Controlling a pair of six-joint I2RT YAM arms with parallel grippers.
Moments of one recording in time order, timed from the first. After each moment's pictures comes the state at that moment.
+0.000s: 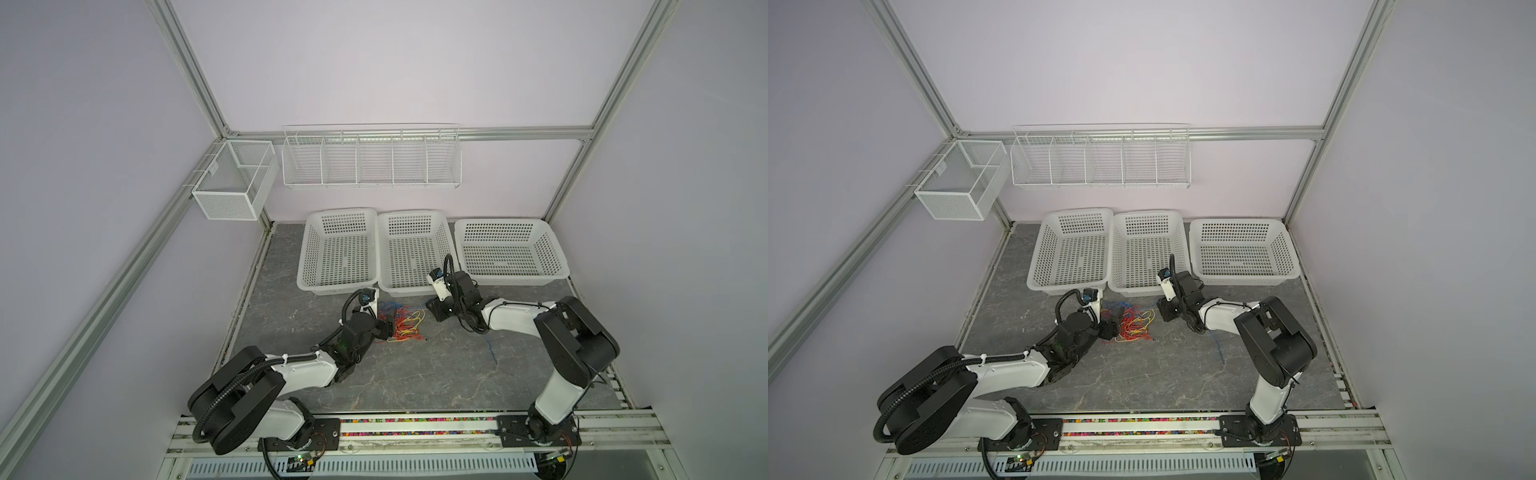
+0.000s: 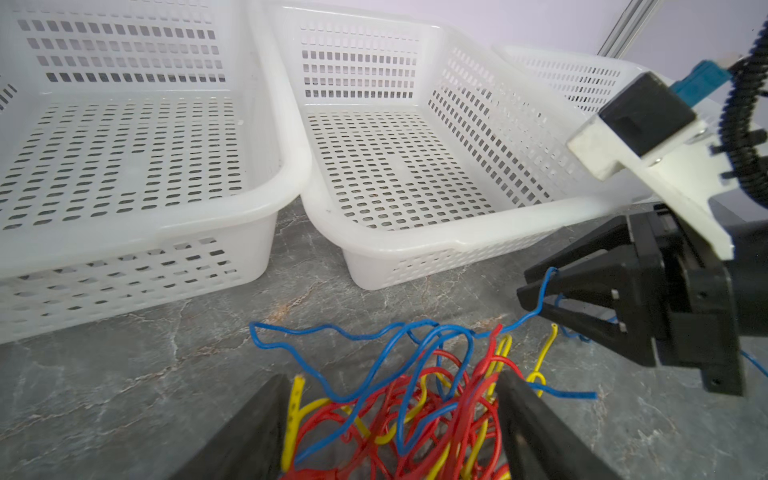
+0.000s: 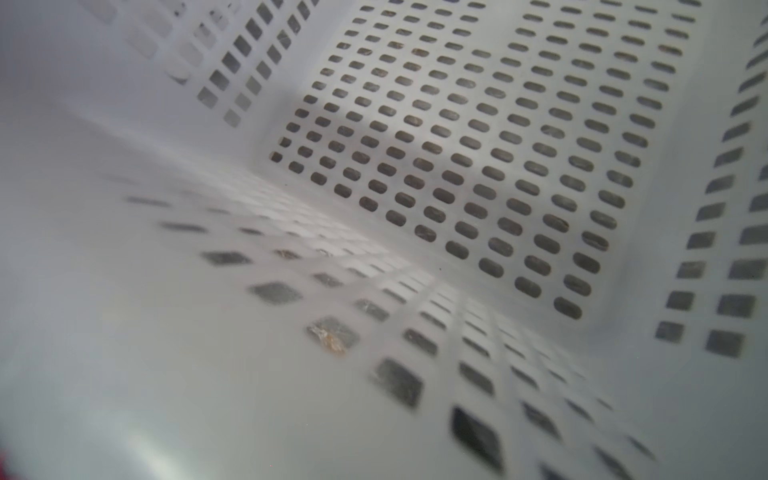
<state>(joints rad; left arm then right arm) -0.81 1.37 0.35 0.64 -0.29 -0.33 0.58 1.75 0.84 0.11 -0.16 0.12</state>
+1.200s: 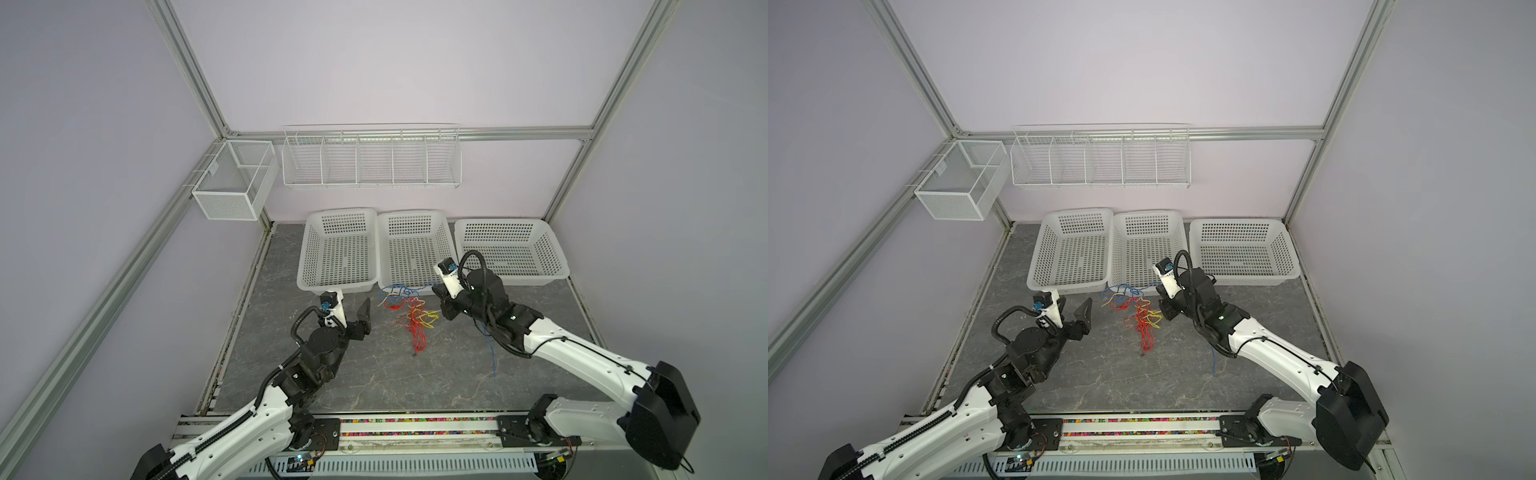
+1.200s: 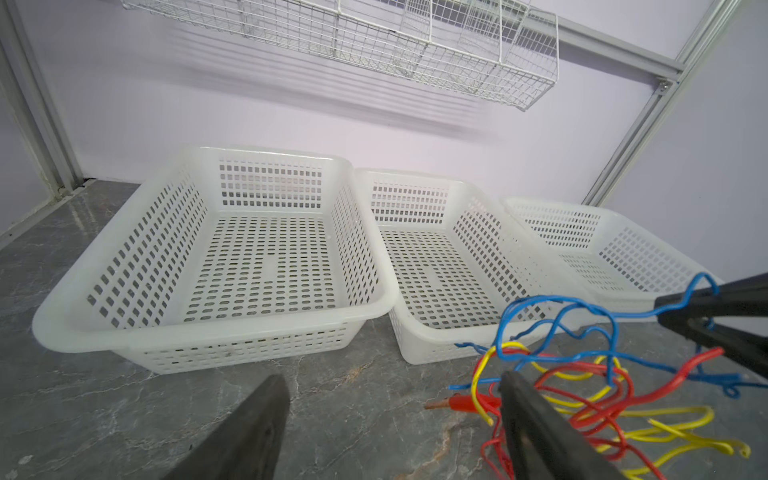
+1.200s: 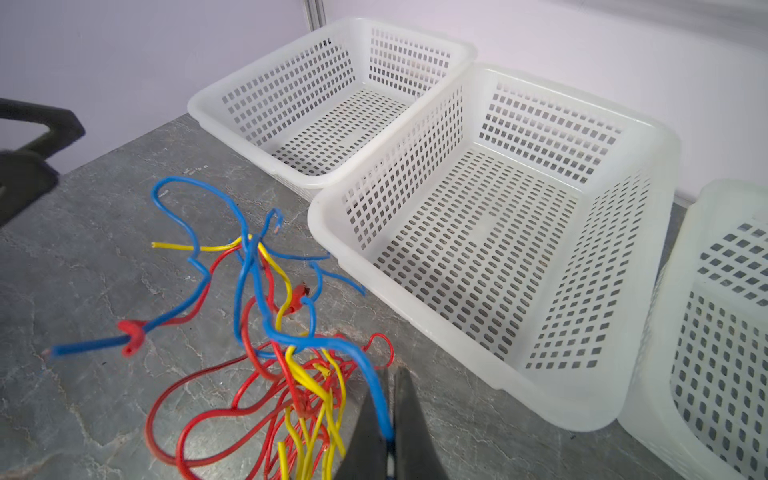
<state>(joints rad) -0.80 0.71 0.29 0.28 -0.45 -0.29 0.71 1.23 0.83 -0.09 -0.04 0.00</state>
